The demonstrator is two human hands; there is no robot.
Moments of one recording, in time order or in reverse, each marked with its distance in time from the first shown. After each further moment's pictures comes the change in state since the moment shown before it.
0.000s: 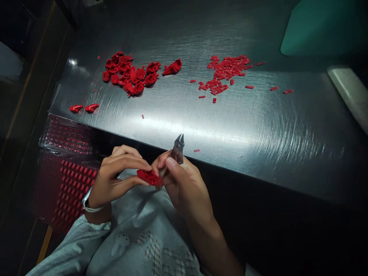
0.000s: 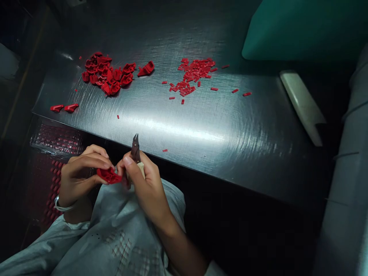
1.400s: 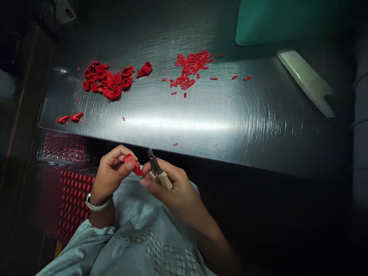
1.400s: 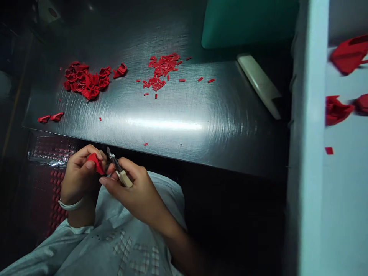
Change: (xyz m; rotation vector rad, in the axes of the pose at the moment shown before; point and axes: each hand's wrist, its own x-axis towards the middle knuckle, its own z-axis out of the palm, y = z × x) left_hand 0.016 0.005 0.024 -0.373 0.085 -0.532; right_hand -0.016 -0.014 -0.011 -0.115 -0.069 0.134
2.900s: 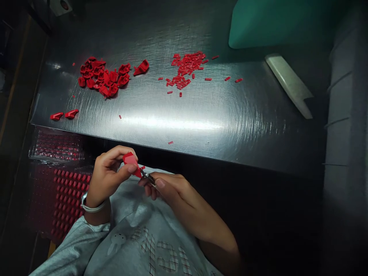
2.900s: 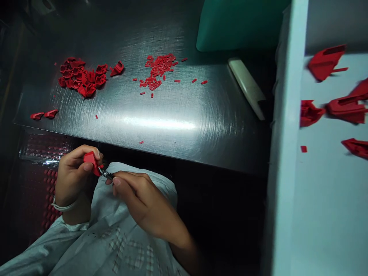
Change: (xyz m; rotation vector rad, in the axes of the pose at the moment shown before) left_hand -0.002 0.012 0.008 0.171 0.009 0.180; right_hand -0.024 0.000 -0.020 -0.324 -0.141 -0.069
